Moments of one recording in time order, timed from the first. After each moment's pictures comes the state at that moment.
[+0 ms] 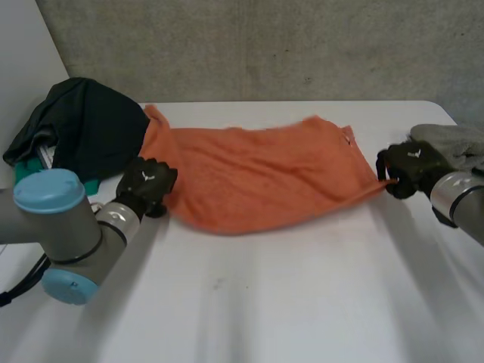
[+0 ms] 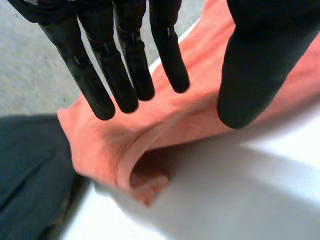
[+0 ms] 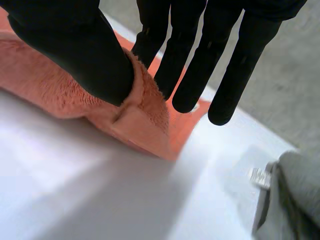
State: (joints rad) left arm 4.40 -2.18 -1.61 3.62 -1.37 3.63; right arm 1.62 -1.04 1.46 -0.09 1.17 2.72; left_hand 0.76 0.79 0.80 0.80 0.62; right_hand 1.12 1.18 1.19 1.20 1.03
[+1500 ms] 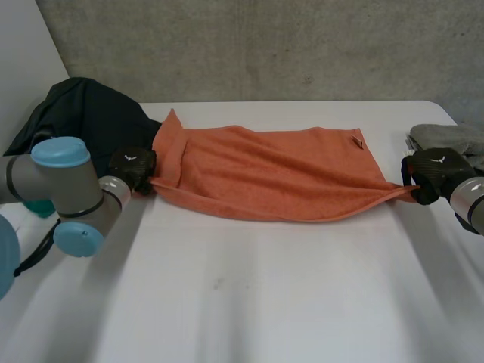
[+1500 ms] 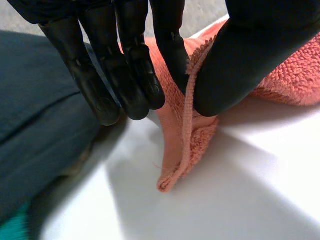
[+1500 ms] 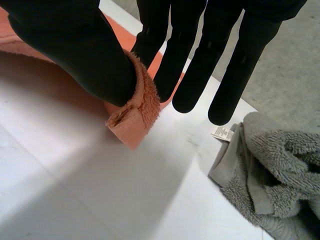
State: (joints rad) left arm 4.47 -2.44 -1.14 3.35 -1.46 3.46; right arm 1.54 -1.04 1.47 -0.08 1.22 2.65; left_hand 1.15 1.18 1.17 1.18 0.98; right_hand 1.12 1.18 1.19 1.20 1.03
